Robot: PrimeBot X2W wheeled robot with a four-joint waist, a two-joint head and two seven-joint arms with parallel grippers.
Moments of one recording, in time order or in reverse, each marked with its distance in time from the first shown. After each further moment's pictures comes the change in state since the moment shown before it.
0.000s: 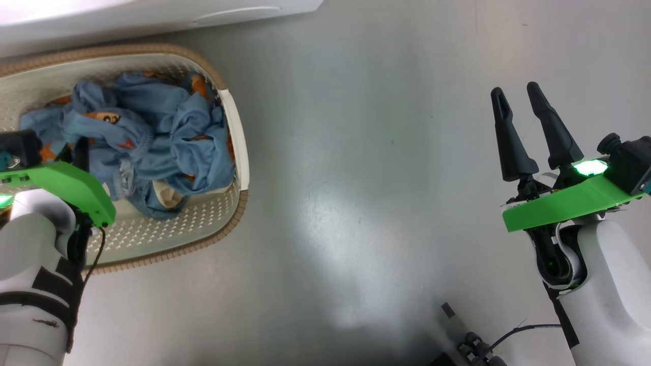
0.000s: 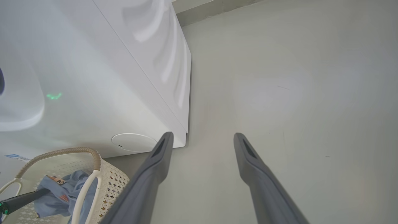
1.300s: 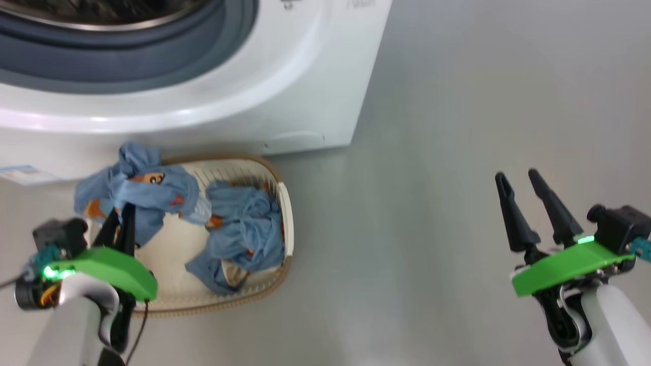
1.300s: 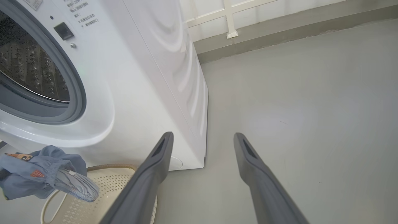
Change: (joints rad) left arm 0.458 -0.051 0.169 -0.511 0.062 0.000 -0.006; right arm 0.179 -0.041 -0.001 0.084 0.004 0.000 0.000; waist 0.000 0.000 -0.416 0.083
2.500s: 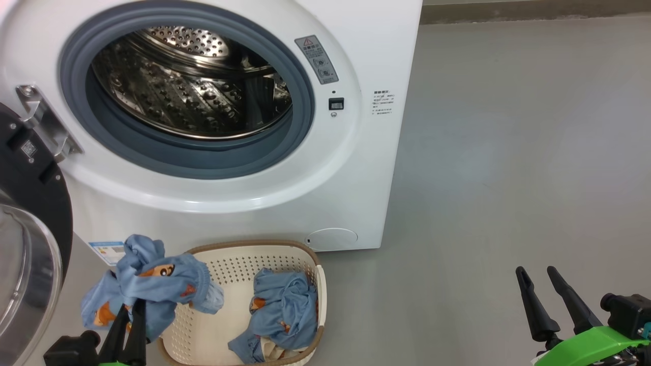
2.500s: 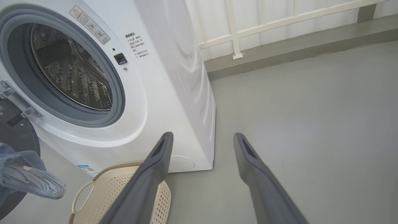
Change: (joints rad) left arm 0.511 -0.075 0.137 -0.470 0.112 0.000 0.000; right arm 0.274 -0.030 -0.037 0.009 0.026 0.000 0.000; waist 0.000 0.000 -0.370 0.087
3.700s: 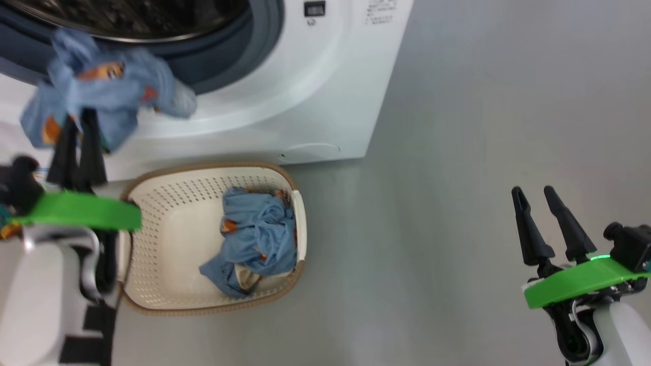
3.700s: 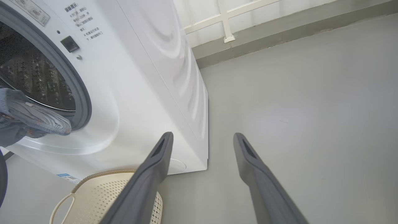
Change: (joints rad) left arm -0.491 0.017 -0.005 0.020 -0.021 0.000 -0.004; right arm -0.190 0.036 -0.021 -0.039 -0.003 0.000 0.000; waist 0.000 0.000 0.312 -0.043
